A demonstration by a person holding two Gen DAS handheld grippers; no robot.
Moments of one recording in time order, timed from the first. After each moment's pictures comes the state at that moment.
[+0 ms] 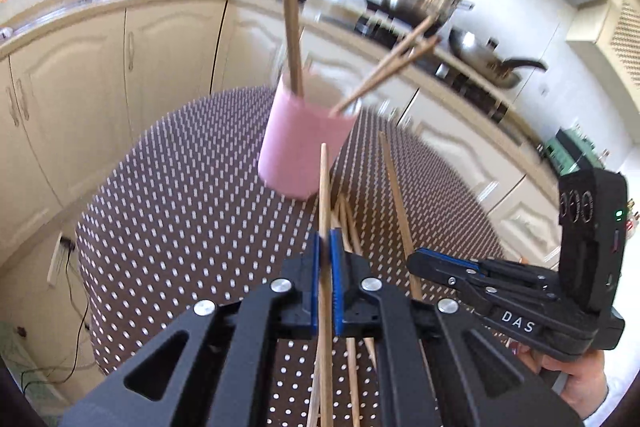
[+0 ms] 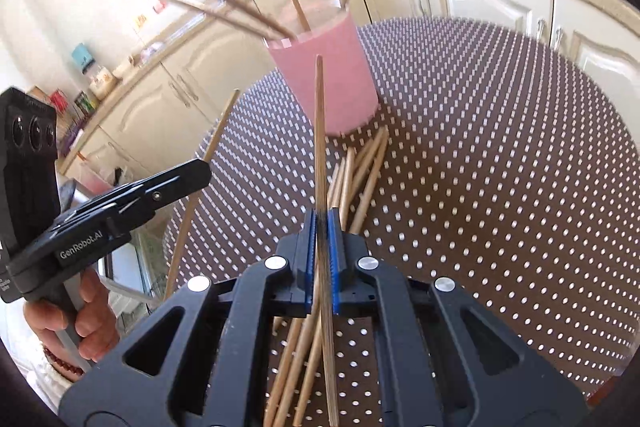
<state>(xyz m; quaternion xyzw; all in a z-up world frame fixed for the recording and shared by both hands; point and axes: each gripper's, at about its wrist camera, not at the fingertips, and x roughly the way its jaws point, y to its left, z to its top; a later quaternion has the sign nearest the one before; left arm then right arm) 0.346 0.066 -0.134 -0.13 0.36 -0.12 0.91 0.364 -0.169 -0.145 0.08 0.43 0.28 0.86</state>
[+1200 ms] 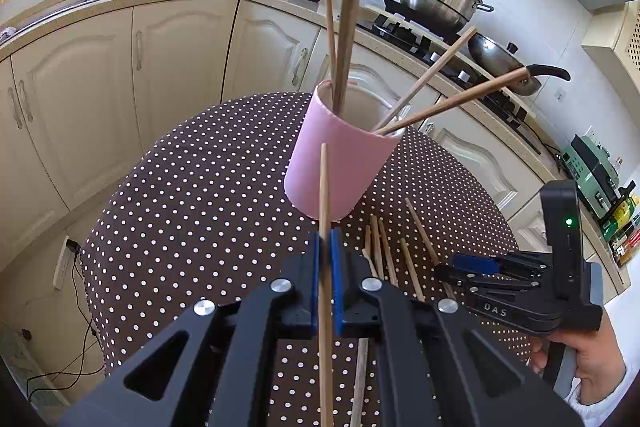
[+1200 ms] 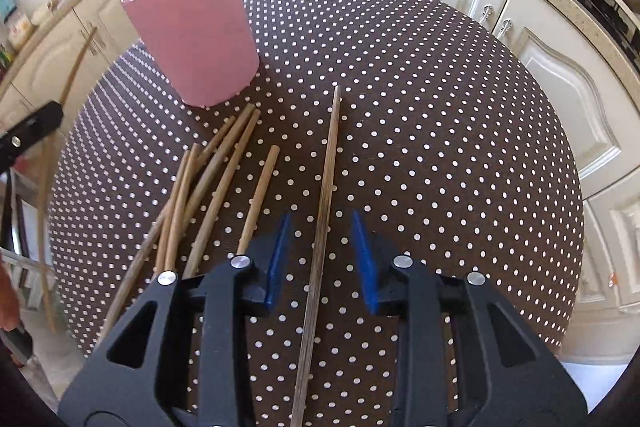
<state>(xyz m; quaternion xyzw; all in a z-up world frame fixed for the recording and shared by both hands) 0.393 0.077 -0.150 -0.13 0.39 -0.09 0.91 0.432 -0.154 -0.176 -0.08 0.53 0.14 0.83</state>
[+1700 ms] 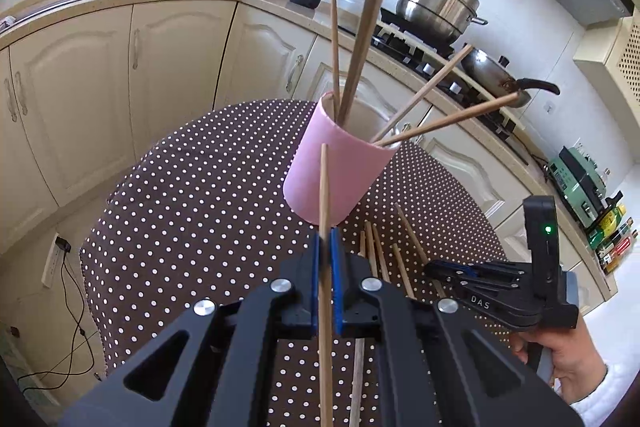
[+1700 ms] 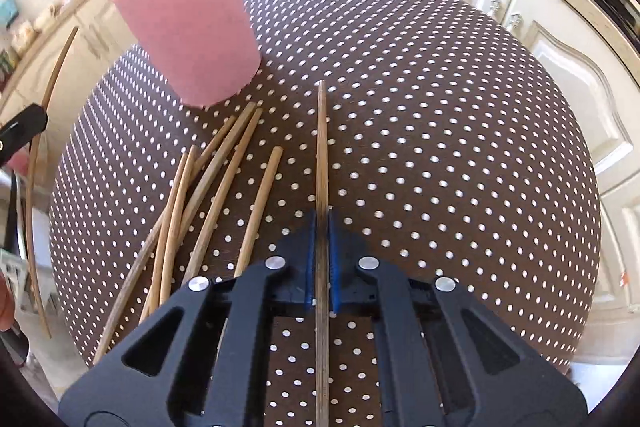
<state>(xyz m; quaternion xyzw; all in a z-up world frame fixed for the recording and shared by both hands) 0.385 0.096 -0.143 -0.16 0.37 -0.11 0.91 0.445 -0.164 -0.184 -0.03 0.50 0.16 0.85</state>
